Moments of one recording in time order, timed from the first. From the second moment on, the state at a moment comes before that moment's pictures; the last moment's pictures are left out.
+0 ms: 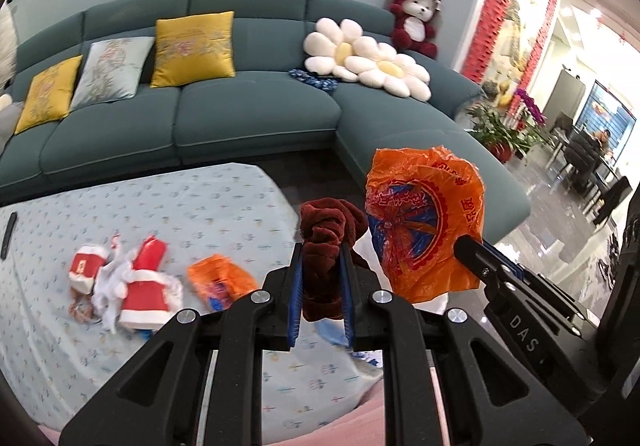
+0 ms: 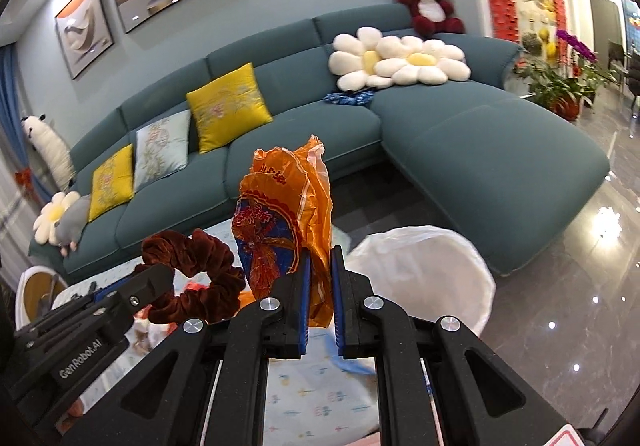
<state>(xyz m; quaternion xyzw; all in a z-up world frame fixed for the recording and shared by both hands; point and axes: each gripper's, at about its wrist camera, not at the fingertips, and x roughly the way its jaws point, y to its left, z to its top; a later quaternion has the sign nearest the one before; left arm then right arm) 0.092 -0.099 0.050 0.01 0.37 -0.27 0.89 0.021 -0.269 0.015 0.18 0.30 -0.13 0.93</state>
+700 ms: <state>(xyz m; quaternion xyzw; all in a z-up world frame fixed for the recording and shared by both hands) 0.110 -0.200 0.010 0.05 0.41 -0.30 0.86 0.026 -0.356 -0.038 0.21 0.34 -0.19 0.90</state>
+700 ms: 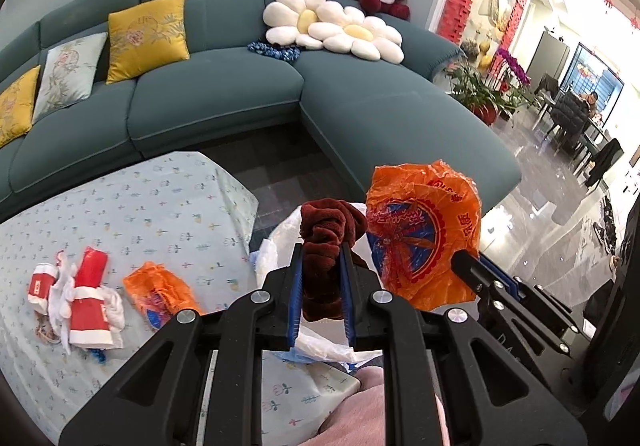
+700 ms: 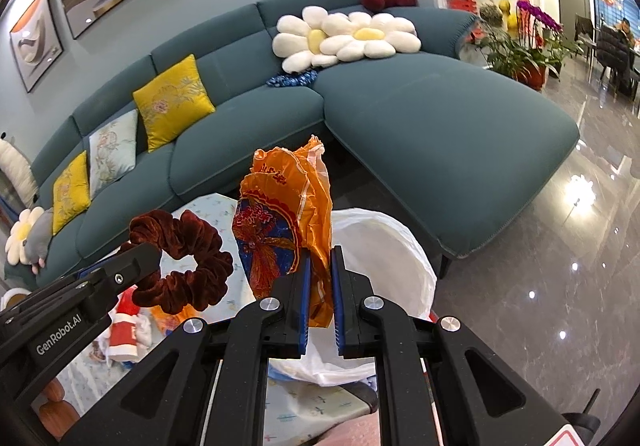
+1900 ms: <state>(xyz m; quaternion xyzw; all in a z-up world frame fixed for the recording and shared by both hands) 0.128 -0.113 0.004 -0.02 0.43 -0.22 0.88 0.044 -0.286 -0.025 0.17 0.34 -0.15 0.91</state>
